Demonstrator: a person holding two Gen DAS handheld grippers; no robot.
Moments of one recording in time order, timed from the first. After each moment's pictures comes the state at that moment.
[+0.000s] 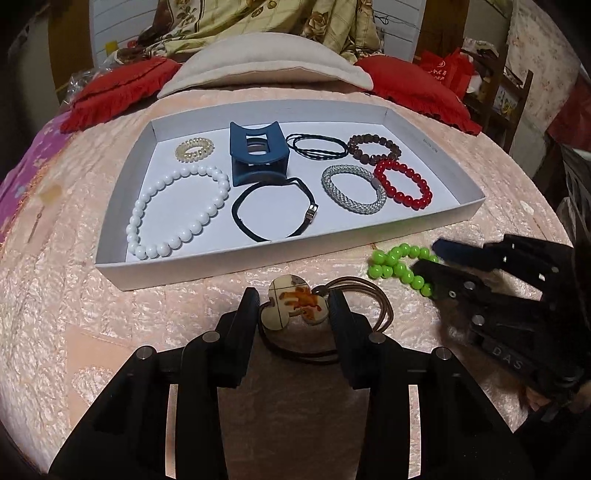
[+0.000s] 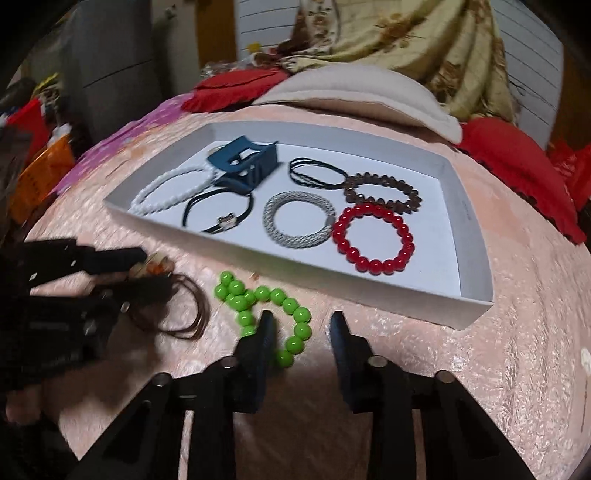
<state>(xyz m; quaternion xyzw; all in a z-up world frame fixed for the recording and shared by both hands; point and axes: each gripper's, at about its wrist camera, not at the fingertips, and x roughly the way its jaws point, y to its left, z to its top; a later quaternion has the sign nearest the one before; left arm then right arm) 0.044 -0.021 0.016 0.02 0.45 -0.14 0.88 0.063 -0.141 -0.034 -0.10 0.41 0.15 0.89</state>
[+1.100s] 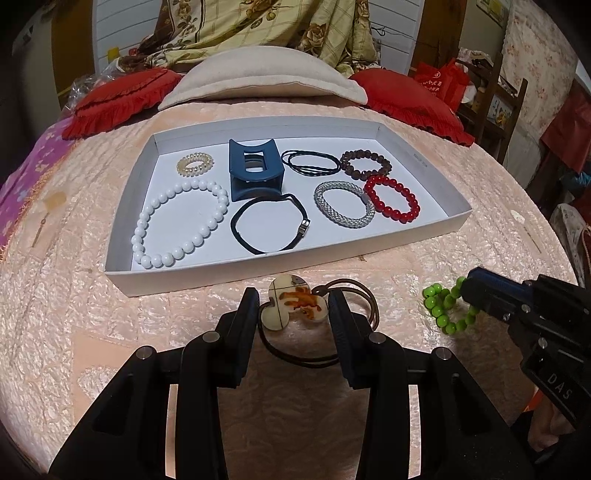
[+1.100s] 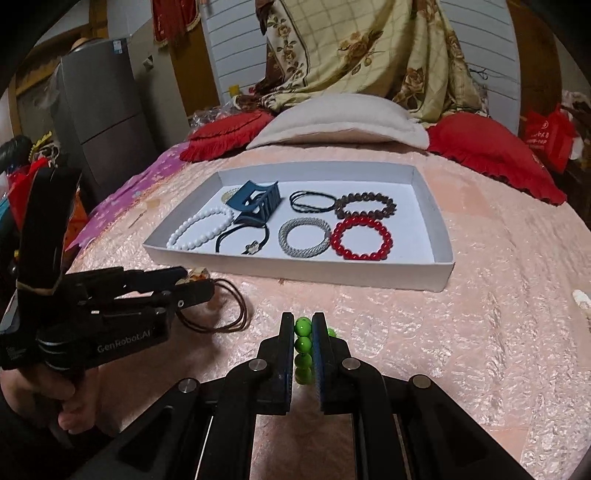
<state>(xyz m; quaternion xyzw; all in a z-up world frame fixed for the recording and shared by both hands) 0.037 -0.019 0.029 0.01 0.43 -0.15 0.89 0.009 -0.156 -0.005 0.00 0.36 0.14 0.92</state>
